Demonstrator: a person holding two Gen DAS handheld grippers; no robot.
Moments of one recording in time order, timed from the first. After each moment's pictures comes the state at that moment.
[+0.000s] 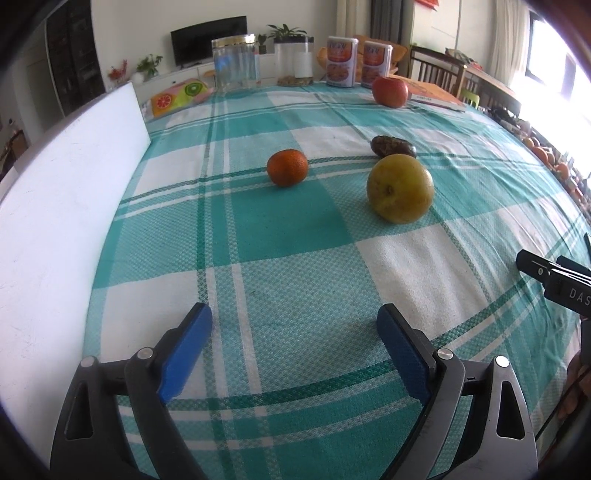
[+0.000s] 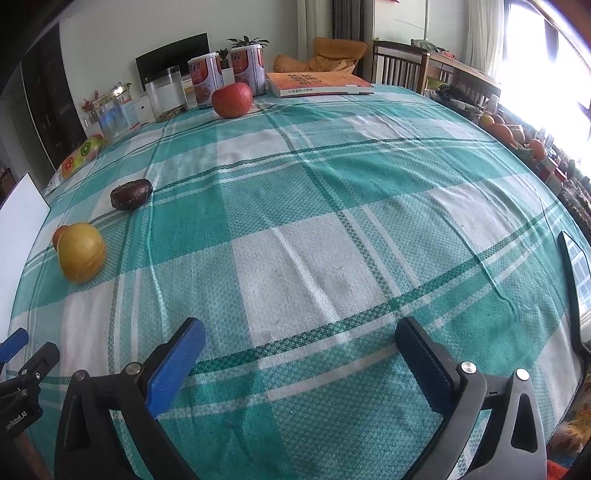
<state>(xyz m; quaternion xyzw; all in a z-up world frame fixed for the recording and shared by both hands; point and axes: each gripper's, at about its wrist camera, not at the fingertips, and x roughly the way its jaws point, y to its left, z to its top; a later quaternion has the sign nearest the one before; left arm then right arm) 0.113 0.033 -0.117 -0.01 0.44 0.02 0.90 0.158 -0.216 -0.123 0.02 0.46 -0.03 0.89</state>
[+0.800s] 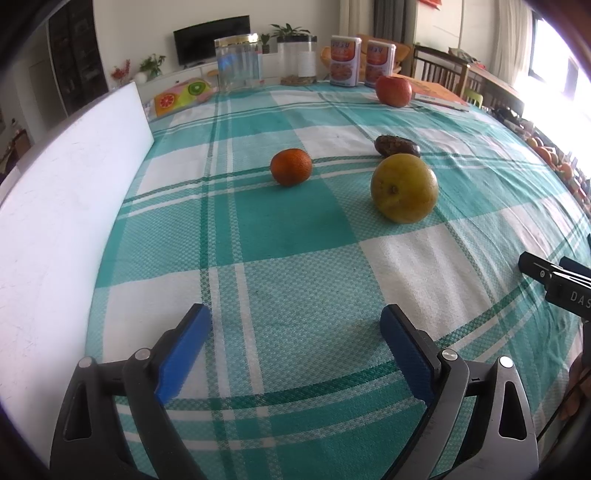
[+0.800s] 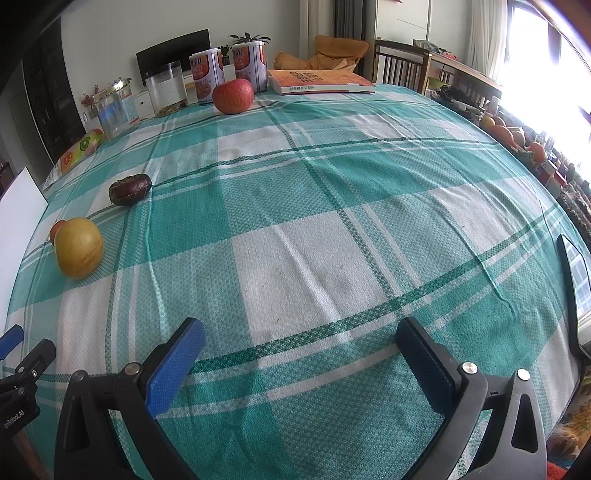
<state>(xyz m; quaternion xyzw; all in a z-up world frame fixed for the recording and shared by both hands) 0.114 0.035 -0.117 -0.01 0.44 0.02 0.90 0.159 -0.215 -0.124 0.02 0.46 -0.03 0.89</state>
